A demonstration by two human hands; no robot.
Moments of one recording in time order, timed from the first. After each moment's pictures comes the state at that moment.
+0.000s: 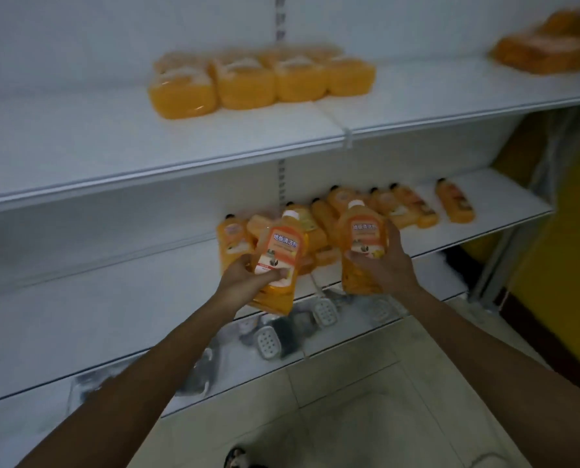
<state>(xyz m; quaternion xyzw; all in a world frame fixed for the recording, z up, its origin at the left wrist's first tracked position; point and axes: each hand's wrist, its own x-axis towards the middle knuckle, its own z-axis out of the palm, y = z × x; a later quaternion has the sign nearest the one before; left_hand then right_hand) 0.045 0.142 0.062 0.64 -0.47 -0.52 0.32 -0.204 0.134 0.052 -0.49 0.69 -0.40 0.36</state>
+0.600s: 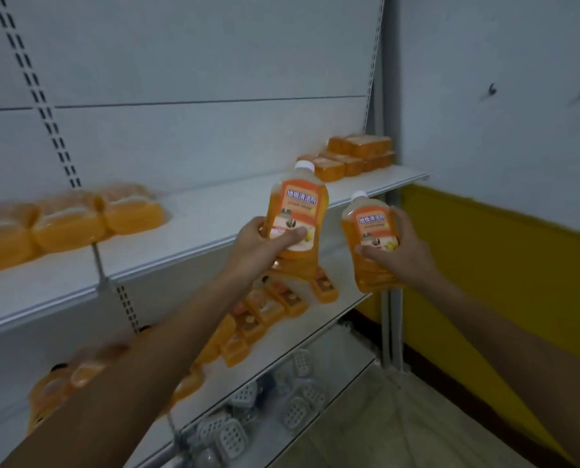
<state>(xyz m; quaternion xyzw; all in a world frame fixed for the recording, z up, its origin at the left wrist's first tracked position) -0.282 0.074 0.239 0.41 -0.63 -0.51 0.41 -0.516 0.132 0.203 -0.50 0.71 -0.48 0.13</state>
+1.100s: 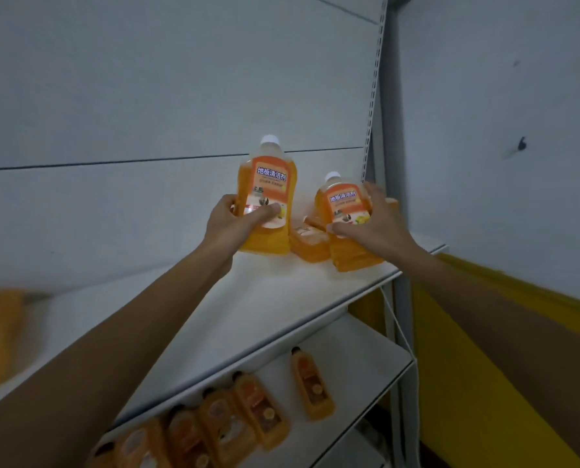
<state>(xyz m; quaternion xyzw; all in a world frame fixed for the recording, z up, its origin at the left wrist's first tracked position) -0.408 -0.160 0.315 0.41 -0.60 -0.47 0.50 -0.627 -0.108 0.302 -0.57 0.68 -0.46 0.06</state>
